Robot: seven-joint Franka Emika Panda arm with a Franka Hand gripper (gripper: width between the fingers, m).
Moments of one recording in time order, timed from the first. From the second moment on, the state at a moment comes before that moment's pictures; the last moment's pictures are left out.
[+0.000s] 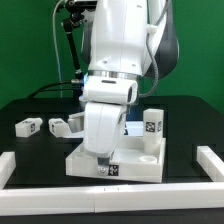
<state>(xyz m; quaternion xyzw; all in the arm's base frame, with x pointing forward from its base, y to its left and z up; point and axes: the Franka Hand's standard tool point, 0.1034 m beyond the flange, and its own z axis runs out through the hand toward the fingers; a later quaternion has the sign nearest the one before) 0.581 -0.039 0.017 0.74 0.66 0.03 0.12</state>
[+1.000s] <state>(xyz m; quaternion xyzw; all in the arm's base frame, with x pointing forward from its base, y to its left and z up) 0.630 0.017 0.023 0.72 0.68 0.06 0.13</state>
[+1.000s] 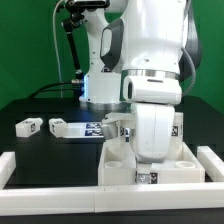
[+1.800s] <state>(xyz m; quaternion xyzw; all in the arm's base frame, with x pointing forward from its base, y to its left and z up) 0.633 0.047 0.023 0.70 0.70 0.06 0.13</state>
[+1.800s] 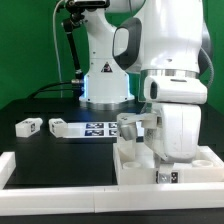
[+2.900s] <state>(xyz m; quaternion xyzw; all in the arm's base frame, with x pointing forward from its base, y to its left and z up) 0.605 0.045 0.016 0.71 0.70 0.03 0.10</state>
